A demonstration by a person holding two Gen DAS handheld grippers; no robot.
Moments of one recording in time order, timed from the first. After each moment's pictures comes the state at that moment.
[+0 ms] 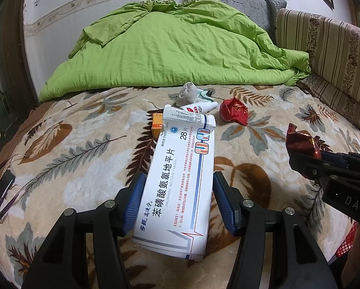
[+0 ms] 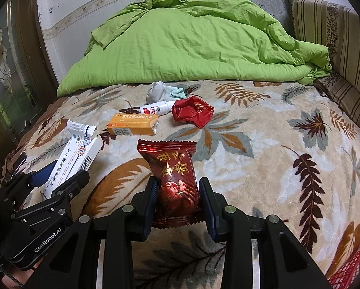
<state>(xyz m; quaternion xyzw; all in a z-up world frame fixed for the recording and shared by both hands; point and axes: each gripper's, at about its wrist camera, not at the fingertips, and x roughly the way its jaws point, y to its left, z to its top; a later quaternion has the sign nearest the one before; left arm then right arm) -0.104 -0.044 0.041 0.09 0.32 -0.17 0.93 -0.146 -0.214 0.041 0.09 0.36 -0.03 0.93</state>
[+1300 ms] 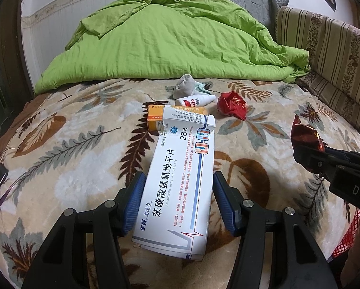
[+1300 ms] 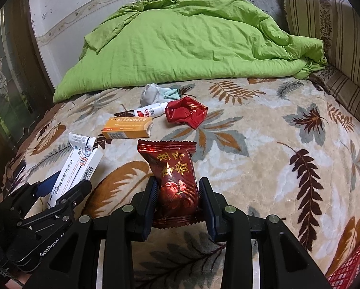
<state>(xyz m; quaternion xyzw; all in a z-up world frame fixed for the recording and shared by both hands) -0.101 -0.050 0.033 0.08 0.34 -0.18 0.92 -0.147 -0.221 0.041 0.12 0.36 -0.04 0.93</state>
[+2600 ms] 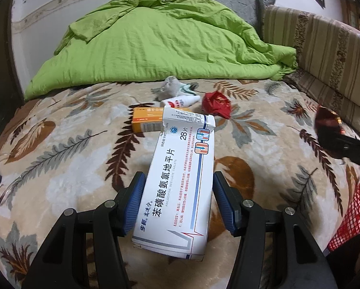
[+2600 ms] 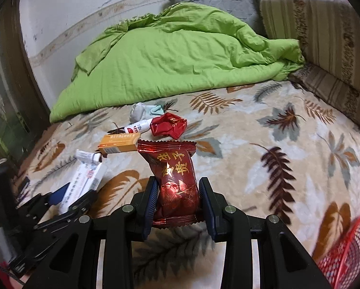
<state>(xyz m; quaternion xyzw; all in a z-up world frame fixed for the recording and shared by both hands) -0.109 -0.058 0.037 0.09 0.33 -0.22 0.91 -0.197 -0.242 0.068 0.16 0.32 -0.08 0.93</state>
